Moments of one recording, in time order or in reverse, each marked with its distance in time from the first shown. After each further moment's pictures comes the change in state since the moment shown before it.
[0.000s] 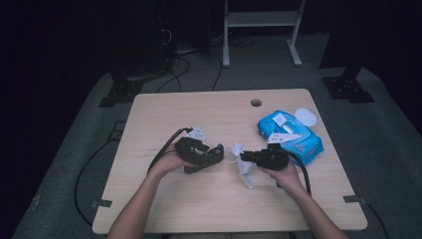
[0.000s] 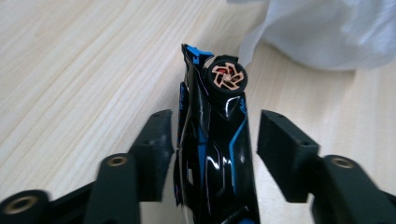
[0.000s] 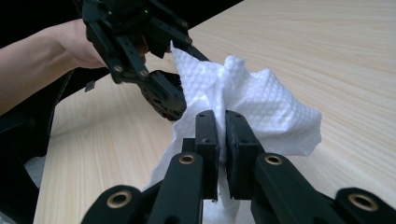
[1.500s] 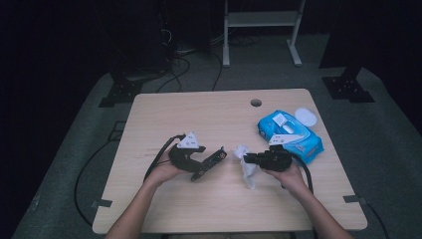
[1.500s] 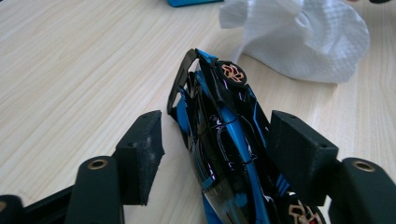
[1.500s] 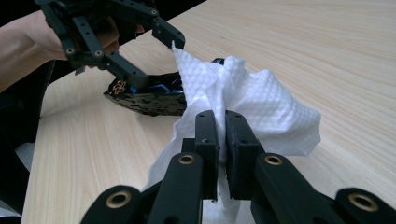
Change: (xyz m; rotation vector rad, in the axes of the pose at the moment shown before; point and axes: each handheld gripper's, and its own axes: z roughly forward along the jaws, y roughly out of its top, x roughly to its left) left arm -0.025 -0.015 -0.011 -0.110 0.058 0.039; right arm -0.003 -0.004 -0.007 0.057 -0.029 -0.015
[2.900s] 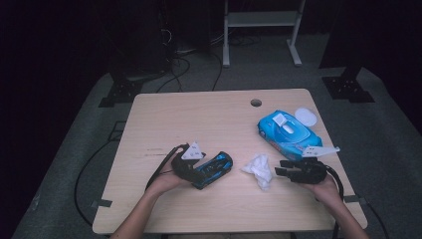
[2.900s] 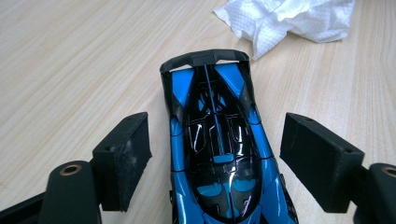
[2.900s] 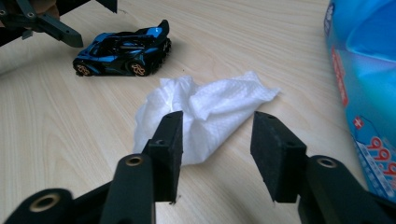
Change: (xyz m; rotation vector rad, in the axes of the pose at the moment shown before) left arm -0.022 -0.013 0.004 0.020 0.037 0.020; right arm -0.023 -0.052 -0.079 0.057 -0.169 0.030
